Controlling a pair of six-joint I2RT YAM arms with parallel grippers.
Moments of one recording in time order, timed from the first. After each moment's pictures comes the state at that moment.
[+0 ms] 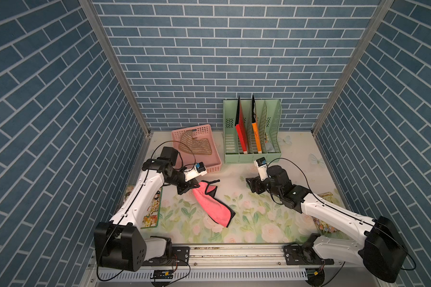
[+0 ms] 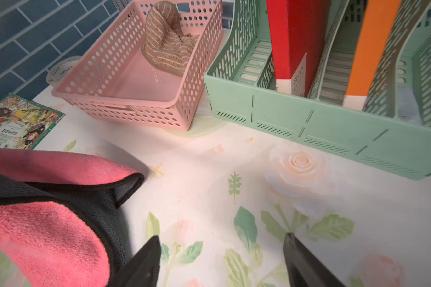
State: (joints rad) left arm -0.14 1.27 1.08 -1.09 0.62 1.05; right arm 0.77 1.24 0.72 -0.10 0.04 0.21
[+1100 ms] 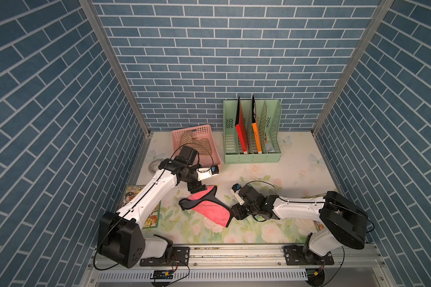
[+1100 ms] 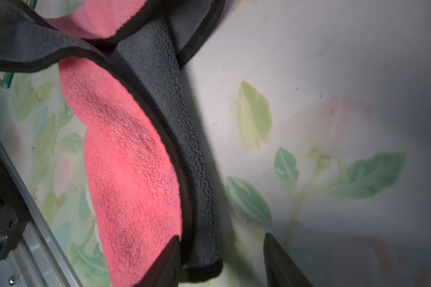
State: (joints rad) left arm -0.43 1.39 1.10 -0.83 0.29 0.89; right arm 1.05 1.54 0.68 -0.07 -0.14 0.49
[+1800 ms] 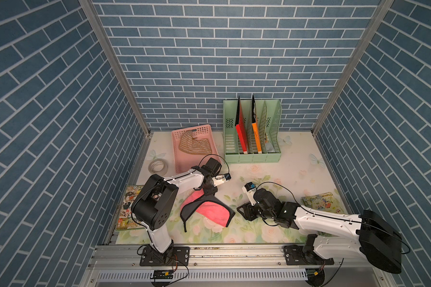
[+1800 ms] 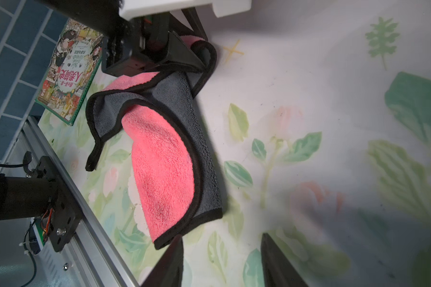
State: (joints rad) left arm -0.56 1.76 1.03 -0.52 -0.05 0.68; right arm 1.05 1.21 0.53 -0.07 -0.06 0.57
